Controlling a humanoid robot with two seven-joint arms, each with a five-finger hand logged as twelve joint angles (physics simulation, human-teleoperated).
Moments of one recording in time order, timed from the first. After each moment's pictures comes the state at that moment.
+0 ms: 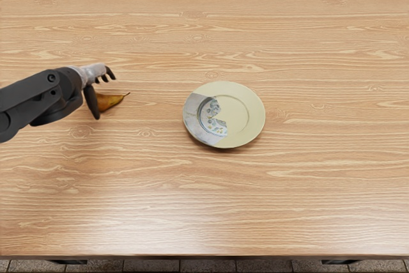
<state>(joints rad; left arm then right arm) -1.04 0.46 -0.31 -1.09 1.29 -0.13 0.61 -0.05 0.00 0.03 0.09 0.10 0.07 -0.27</state>
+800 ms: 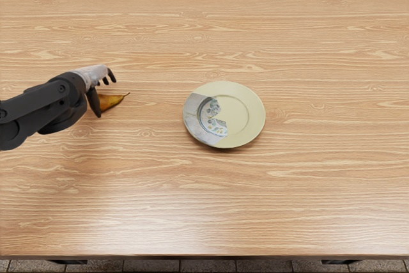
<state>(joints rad) -1.04 0.44 -0.25 -1.08 1.31 -0.05 0.61 -0.05 0.00 0.03 0.09 0.10 0.07 -0.27</state>
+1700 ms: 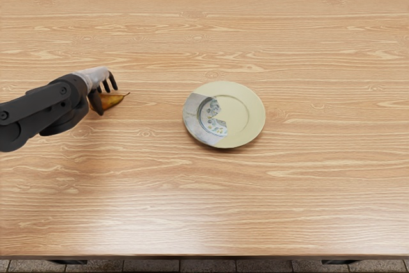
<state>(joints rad) -1.03 0.43 -0.24 -1.08 1.31 -0.05 0.61 -0.05 0.00 0.03 0.09 0.10 0.07 -0.28</state>
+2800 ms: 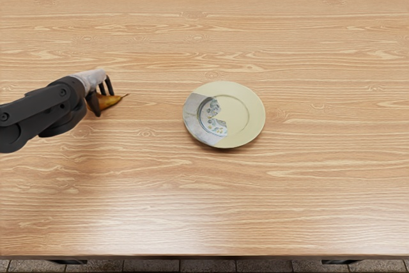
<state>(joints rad) -1.03 0.43 -0.23 -1.06 1.32 -0.05 0.61 -0.05 0.00 0.03 0.09 0.10 0.07 -0.28</state>
